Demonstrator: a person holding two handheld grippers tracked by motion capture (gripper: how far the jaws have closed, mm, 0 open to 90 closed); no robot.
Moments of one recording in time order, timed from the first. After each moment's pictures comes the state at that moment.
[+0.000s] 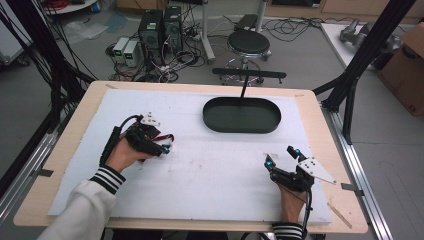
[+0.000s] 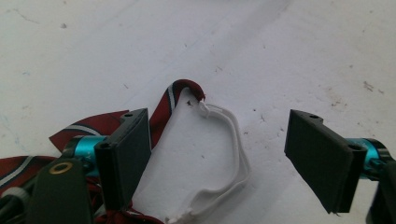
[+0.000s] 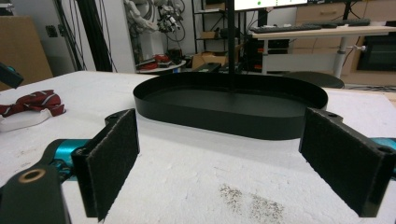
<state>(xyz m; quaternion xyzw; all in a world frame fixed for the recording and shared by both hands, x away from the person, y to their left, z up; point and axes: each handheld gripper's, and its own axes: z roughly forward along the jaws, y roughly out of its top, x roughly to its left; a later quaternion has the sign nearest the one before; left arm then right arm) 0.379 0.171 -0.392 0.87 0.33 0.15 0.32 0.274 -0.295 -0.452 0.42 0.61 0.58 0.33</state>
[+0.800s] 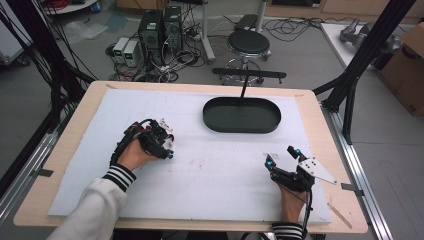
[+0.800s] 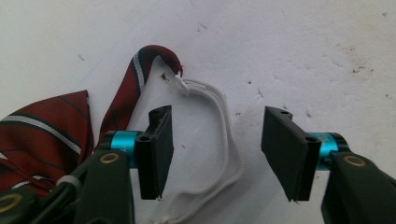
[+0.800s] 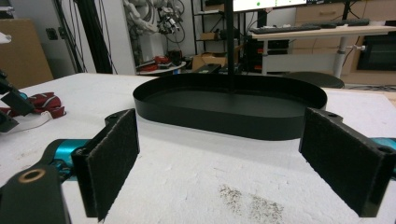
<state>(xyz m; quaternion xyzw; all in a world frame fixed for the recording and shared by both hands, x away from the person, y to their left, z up) 0.388 0.146 -0.411 0.91 0.33 0.11 0.24 0.274 -0.296 -0.452 0.43 0.61 0.58 0.33</state>
